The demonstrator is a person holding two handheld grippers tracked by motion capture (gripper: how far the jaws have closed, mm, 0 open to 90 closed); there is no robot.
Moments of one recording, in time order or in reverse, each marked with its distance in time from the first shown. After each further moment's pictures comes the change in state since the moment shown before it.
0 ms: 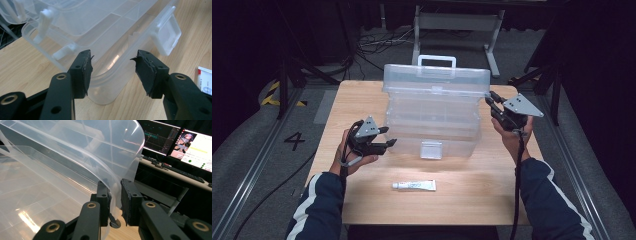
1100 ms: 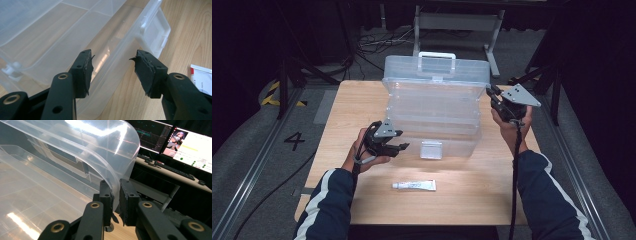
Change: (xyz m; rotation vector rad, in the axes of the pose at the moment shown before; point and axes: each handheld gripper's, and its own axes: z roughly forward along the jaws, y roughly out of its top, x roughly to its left) left arm -0.013 0.015 0.033 0.070 -0.094 0.078; right arm -0.006 0.017 0.015 0.029 -0.053 -0.002
